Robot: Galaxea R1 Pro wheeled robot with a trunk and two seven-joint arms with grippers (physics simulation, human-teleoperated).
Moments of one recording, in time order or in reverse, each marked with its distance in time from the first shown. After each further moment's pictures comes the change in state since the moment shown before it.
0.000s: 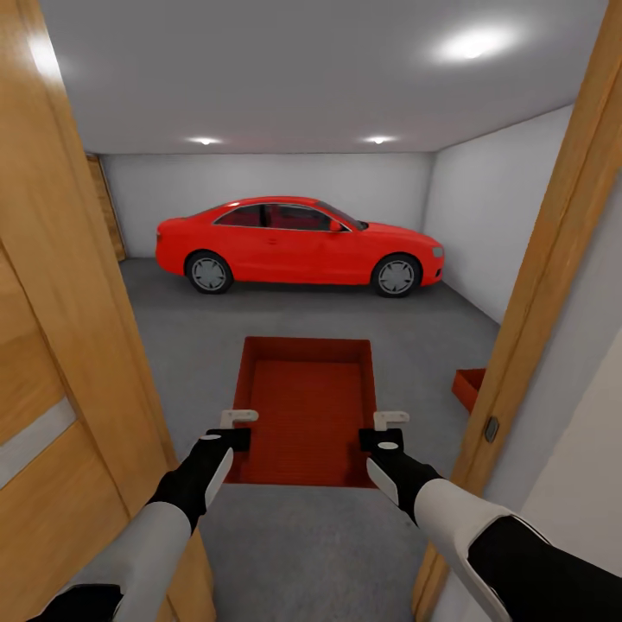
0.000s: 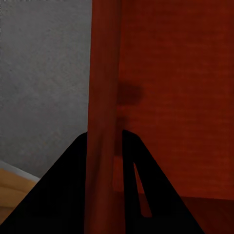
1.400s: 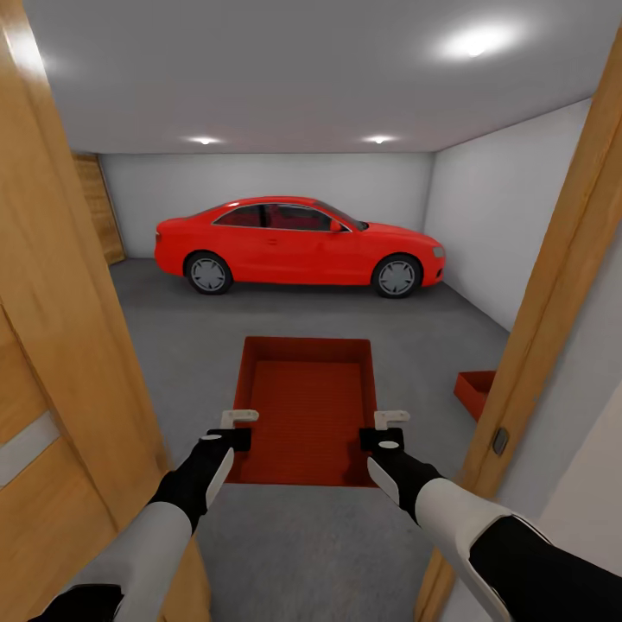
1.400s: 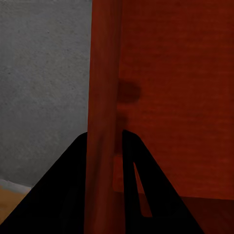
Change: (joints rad) left arm 0.000 -0.003 -0.002 0.000 0.005 0.000 0.006; right arm 0.000 -0.005 0.004 -0.009 -0.002 0.008 0.001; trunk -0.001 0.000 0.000
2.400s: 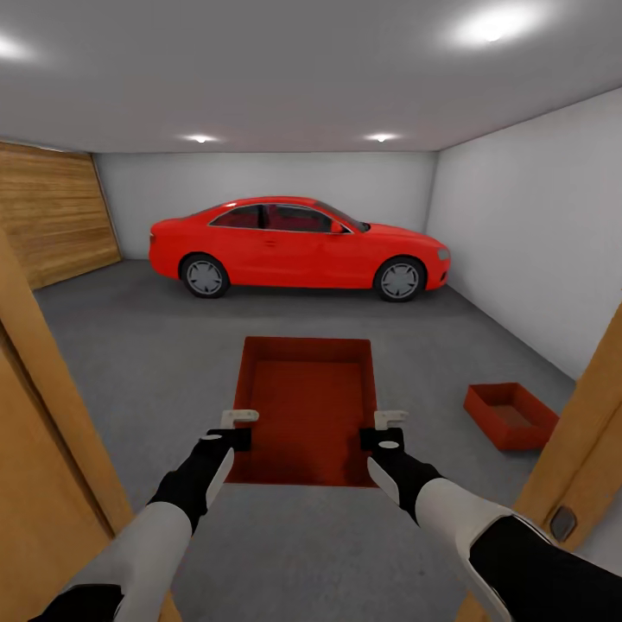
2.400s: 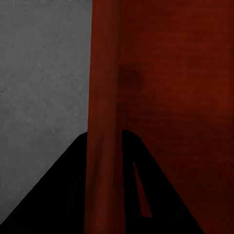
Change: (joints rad) left arm 0.000 0.000 -0.001 0.000 0.001 0.000 0.001; right arm 0.000 0.000 0.001 0.000 -0.001 0.000 0.000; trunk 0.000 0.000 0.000
